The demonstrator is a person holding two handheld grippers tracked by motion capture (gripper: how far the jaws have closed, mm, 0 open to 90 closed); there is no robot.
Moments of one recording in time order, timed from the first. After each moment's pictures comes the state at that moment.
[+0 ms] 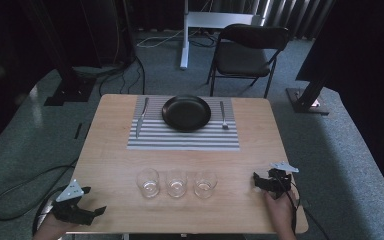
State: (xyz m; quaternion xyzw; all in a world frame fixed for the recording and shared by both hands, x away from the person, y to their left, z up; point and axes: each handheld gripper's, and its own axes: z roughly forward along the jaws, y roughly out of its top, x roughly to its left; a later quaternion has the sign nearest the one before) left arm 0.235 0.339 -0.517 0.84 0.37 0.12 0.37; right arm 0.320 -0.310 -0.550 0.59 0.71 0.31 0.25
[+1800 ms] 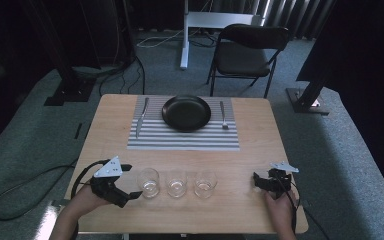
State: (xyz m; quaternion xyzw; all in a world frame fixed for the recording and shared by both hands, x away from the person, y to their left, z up) left arm 0.282 0.230 -0.444 0.88 0.22 0.09 0.41; right arm 0.320 -0.310 -0.550 0.59 0.71 0.31 0.25
